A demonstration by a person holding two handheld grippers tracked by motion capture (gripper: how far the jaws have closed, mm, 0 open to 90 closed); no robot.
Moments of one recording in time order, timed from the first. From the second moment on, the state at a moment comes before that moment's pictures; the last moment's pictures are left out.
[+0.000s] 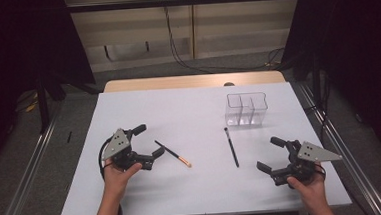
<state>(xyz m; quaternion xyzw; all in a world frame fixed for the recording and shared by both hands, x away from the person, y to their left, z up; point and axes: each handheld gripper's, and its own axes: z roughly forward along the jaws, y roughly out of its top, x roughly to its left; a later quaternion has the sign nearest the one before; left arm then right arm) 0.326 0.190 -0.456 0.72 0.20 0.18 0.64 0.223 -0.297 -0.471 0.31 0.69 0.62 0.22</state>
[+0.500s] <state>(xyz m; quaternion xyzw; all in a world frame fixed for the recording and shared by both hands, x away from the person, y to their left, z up) 0.336 0.174 -0.458 0.73 0.20 0.18 0.64 0.223 -0.295 -0.472 0.31 0.69 0.62 0.21</state>
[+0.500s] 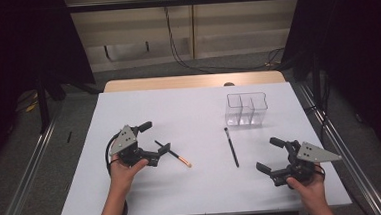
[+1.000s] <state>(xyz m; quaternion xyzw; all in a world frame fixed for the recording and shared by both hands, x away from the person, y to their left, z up) 0.341 0.163 -0.460 0.74 0.19 0.17 0.63 0.222 -0.295 -0.472 0.31 0.69 0.62 0.21</state>
